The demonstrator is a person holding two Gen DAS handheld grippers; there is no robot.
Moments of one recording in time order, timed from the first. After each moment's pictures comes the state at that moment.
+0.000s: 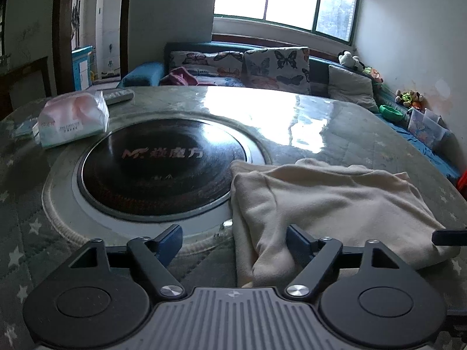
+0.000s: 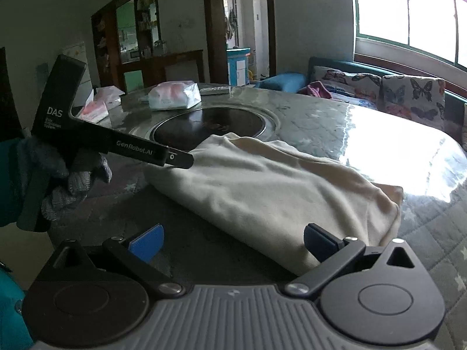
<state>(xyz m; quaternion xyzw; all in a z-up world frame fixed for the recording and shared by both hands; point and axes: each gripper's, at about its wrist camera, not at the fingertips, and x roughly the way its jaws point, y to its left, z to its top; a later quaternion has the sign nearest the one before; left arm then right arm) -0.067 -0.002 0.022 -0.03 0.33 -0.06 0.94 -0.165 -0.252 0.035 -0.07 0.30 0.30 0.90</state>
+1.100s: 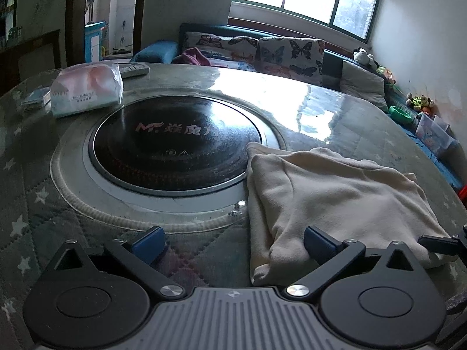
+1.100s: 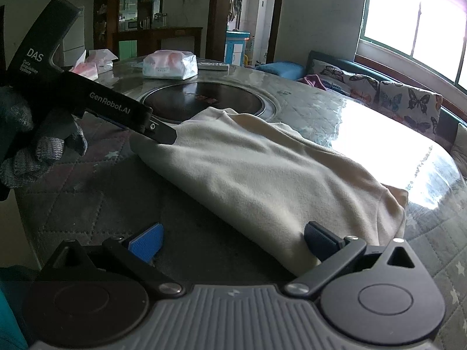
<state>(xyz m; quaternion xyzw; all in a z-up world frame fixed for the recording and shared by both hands) -0.068 0.010 0.018 -0.07 0.37 -0.05 0.93 -0.157 -0.224 0.013 -0.14 0.32 0.27 0.90</state>
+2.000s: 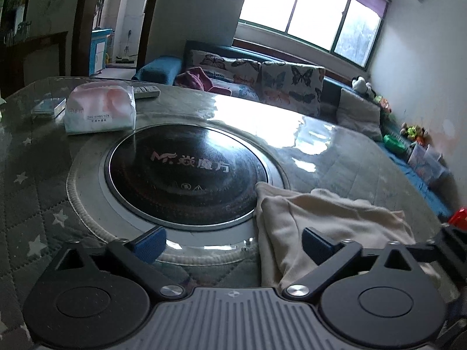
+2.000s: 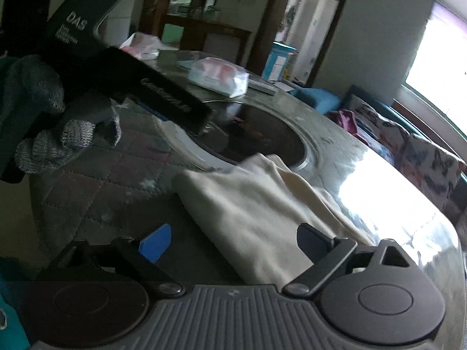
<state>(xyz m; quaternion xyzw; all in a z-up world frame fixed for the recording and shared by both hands) -0.070 0.045 0.047 -0.12 0.33 -0.05 0.94 -0.152 -0.155 0.046 -0.26 0.27 0.33 0.86</state>
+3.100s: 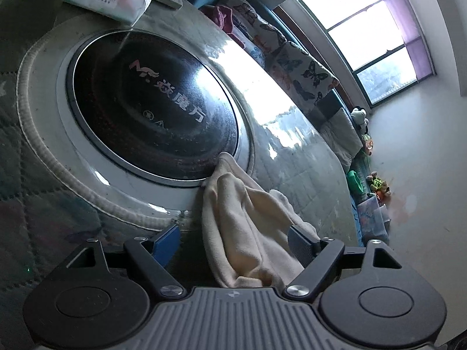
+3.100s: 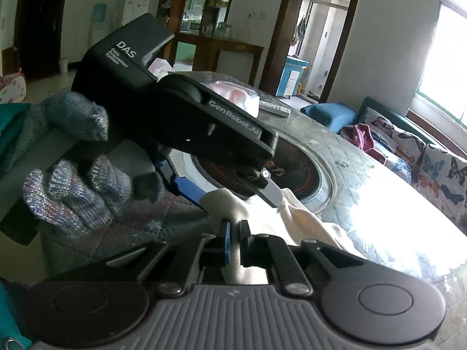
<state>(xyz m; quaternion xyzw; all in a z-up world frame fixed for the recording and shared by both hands) -0.027 0.050 0.022 -0.38 0.41 -0.09 0.82 -0.133 -0.145 0.059 -0.22 0.26 0.37 0.87</state>
